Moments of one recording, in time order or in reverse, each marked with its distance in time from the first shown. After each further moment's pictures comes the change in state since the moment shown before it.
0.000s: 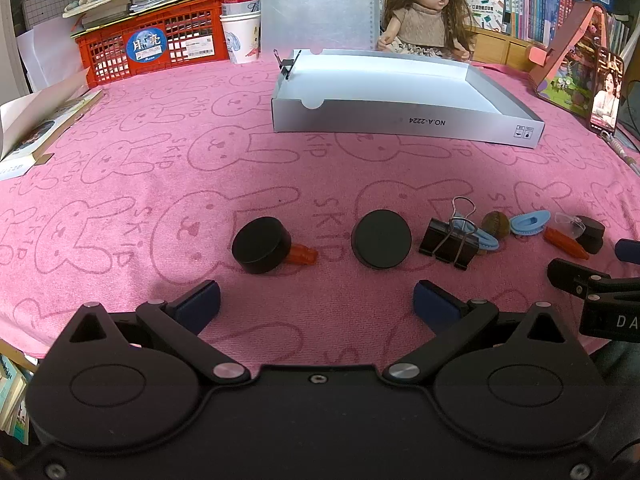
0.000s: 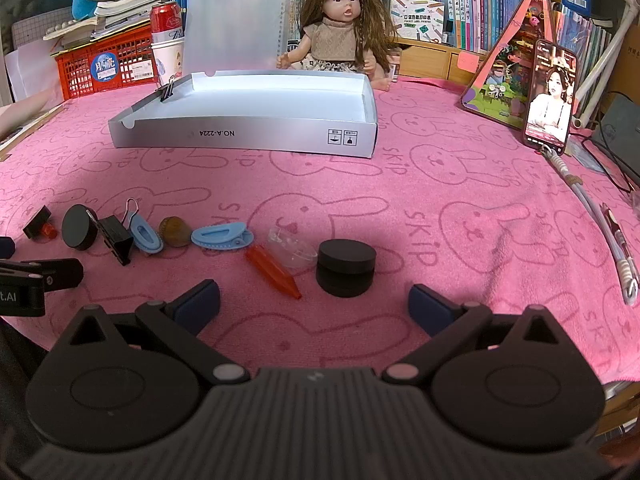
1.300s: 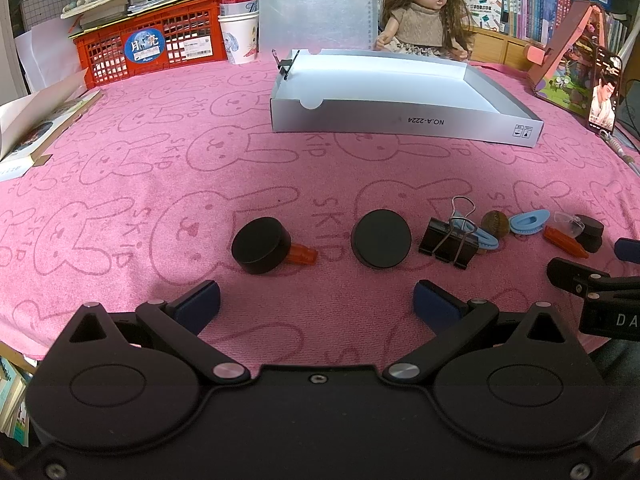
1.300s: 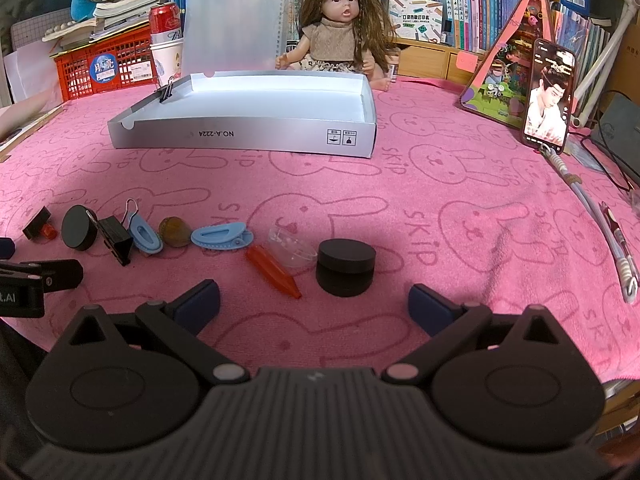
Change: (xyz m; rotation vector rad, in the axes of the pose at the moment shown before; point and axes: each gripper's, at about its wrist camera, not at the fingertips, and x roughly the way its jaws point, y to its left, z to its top) left arm 0.002 -0.003 -0.001 0.003 -0.002 -0.002; right arm -0.001 0.000 -0.001 0.002 -0.002 0.001
